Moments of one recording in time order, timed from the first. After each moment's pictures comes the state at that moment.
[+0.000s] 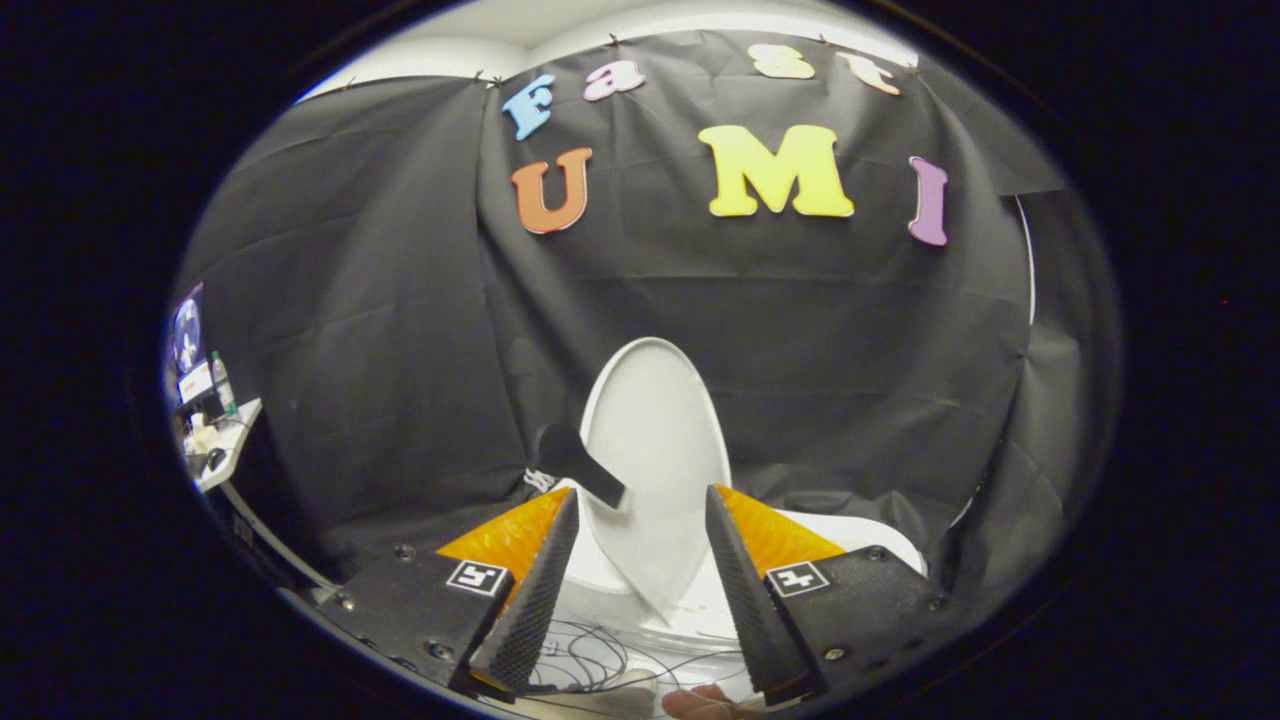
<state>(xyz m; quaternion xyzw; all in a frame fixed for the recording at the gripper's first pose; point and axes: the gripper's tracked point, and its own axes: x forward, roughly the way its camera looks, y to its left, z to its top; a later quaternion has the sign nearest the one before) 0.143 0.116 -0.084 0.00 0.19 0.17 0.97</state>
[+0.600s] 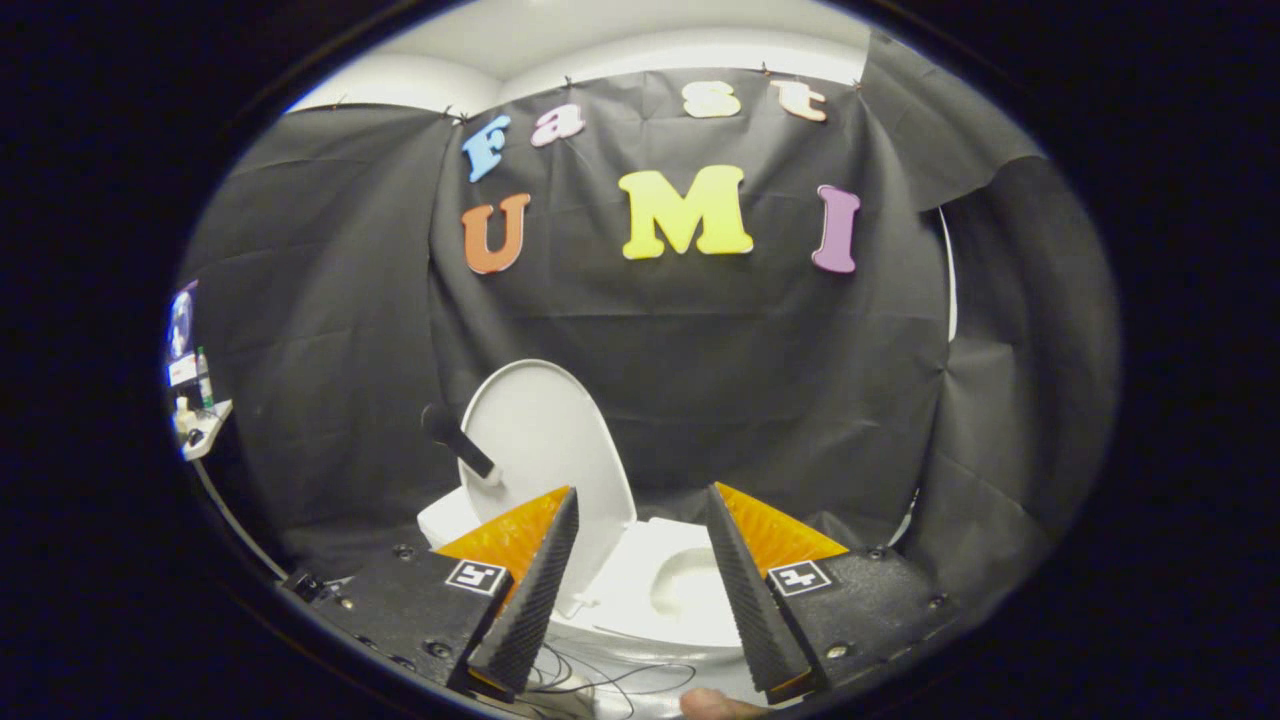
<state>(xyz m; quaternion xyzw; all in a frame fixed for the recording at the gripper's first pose) 0.098 -0.028 -0.075 0.00 0.09 0.13 0.99</state>
